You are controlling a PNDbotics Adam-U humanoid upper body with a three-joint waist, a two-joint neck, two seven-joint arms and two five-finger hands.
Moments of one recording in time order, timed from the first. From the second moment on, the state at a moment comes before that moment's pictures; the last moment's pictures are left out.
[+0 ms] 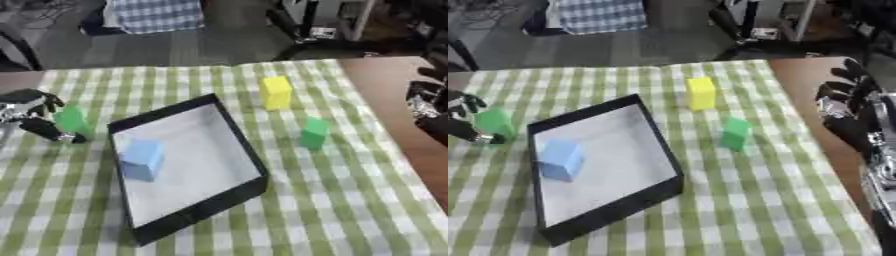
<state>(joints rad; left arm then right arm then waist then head) -0.84 0.49 -0.02 -0.68 -1.16 -0.06 -0.42 -0.12 -0.43 -0.14 -1.63 -0.03 -0.16 -0.06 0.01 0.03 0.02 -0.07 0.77</state>
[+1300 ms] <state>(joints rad) -0.86 0.53 -0.06 -1.09 -0.78 -0.20 -0.27 -0.12 -0.43 -0.14 -1.63 -0.04 -0.16 -0.06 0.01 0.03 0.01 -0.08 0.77</state>
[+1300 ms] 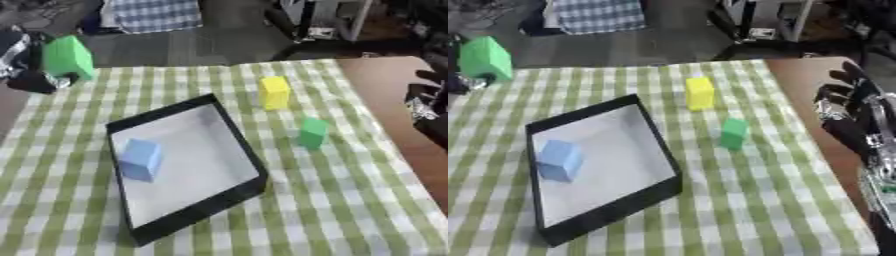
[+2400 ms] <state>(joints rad) -0.86 0.42 -0.48 -1.27 -0.63 -0.42 -0.70 -0.12 -0.43 -0.14 -1.63 -0.04 -0.16 -0.05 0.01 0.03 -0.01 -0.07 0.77</state>
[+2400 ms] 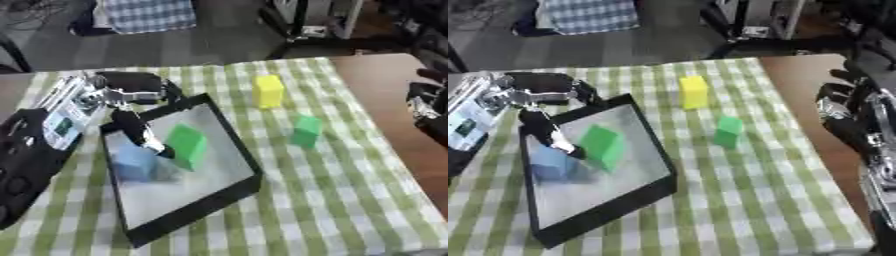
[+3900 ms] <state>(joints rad) -0.31 0.48 0.04 -1.72 -0.16 -0.05 -0.17 -0.53 -0.72 0.14 -1.30 0.28 -0.17 0.57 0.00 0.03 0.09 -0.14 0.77</state>
